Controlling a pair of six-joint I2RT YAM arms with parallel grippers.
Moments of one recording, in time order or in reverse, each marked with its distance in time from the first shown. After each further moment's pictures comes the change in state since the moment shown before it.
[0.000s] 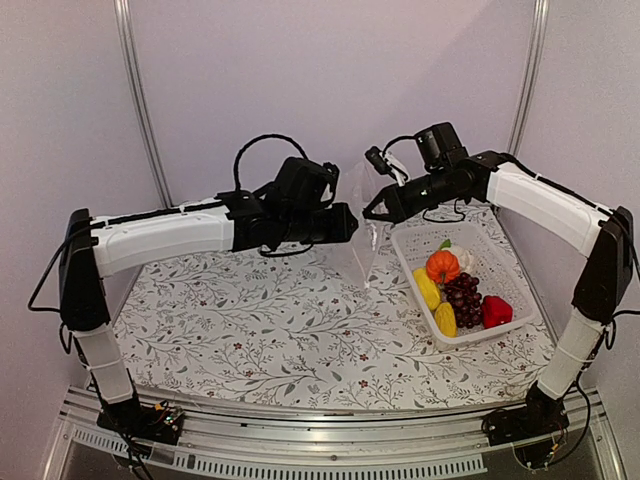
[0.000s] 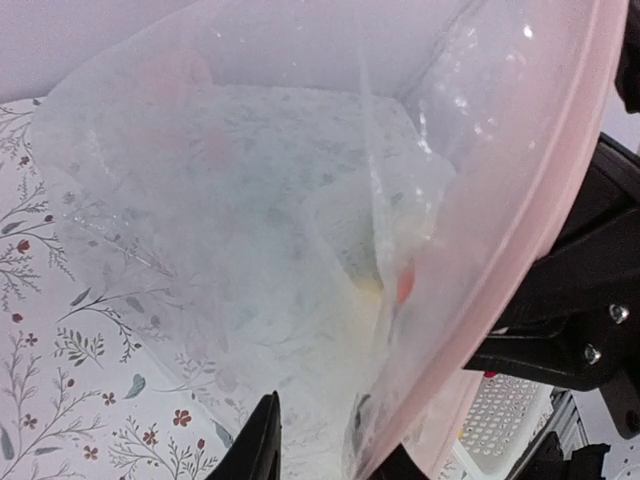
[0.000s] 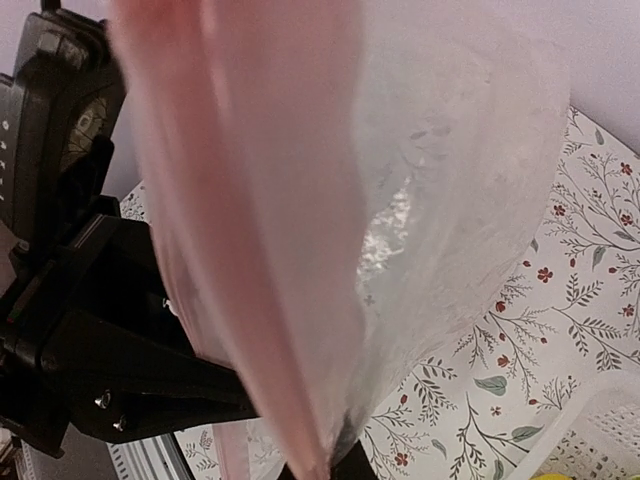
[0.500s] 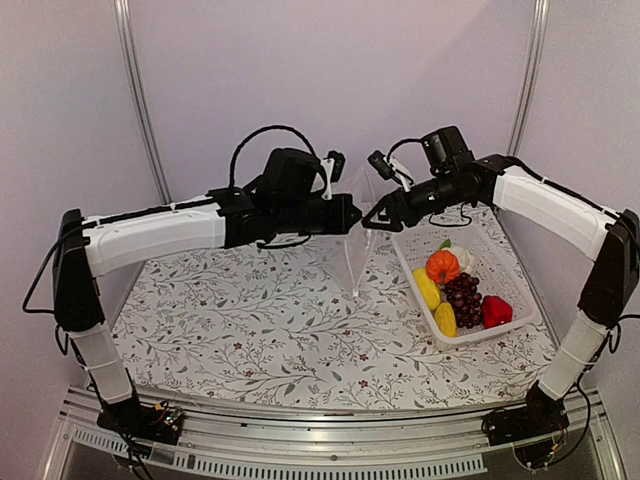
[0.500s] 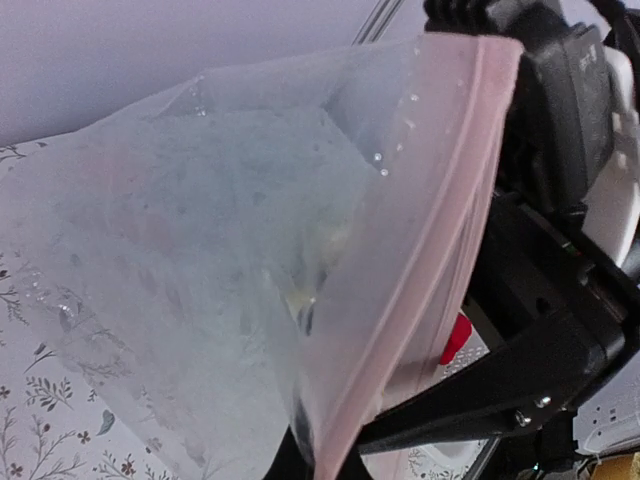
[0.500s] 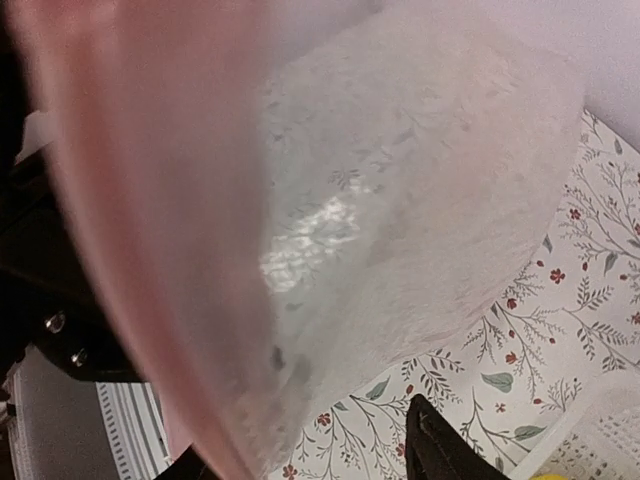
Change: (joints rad) left arm 0.023 -0.033 -0.023 0.100 0.152 0.087; right arm -0.014 -0.053 -0.061 -0.002 -0.068 -0.090
